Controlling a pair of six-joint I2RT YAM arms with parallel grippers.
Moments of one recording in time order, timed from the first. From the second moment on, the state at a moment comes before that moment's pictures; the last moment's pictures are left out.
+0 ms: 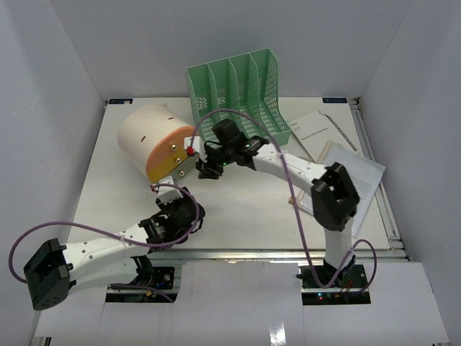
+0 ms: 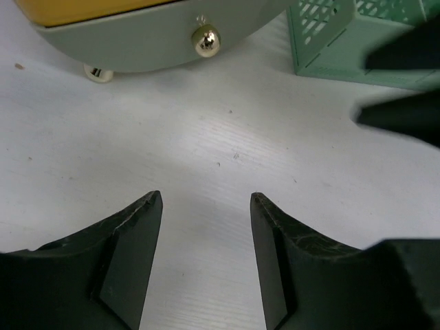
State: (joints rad) left arm -1.01 0.96 0.46 -0.29 -0.99 -1.03; right arm 0.85 1.93 1.62 -0.40 -0.59 -0.60
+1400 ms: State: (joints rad) left arm -0.67 1.80 1.04 -0.35 -1.08 -0.90; right arm 0.29 1.32 0.95 -0.37 -1.12 -0.63
